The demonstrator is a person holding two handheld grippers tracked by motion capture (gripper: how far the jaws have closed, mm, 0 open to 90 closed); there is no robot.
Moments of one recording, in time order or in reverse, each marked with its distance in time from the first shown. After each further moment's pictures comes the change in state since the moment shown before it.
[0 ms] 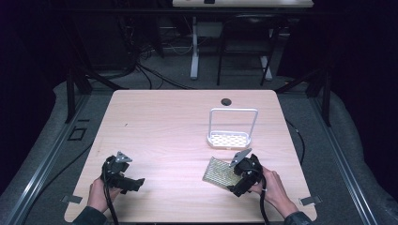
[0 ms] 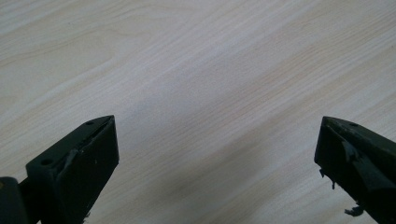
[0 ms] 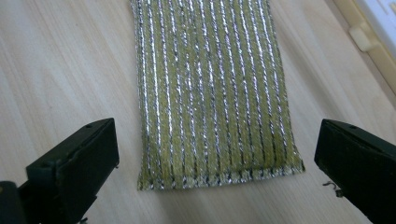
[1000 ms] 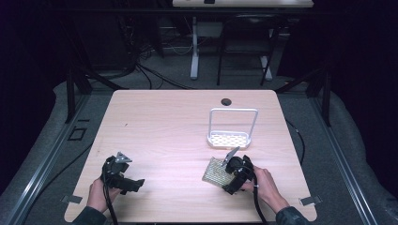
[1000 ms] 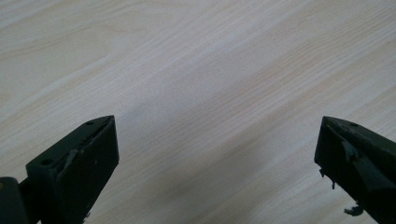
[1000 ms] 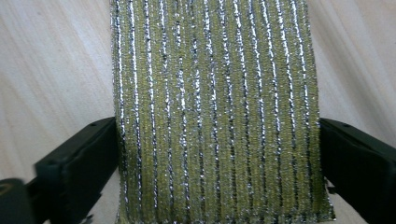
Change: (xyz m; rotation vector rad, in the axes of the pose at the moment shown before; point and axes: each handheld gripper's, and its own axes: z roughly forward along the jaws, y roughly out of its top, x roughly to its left) left arm 0.000 -0.001 0.001 0.003 -0.014 0.000; right arm -0.004 0.011 0.029 0.107 0.032 0.017
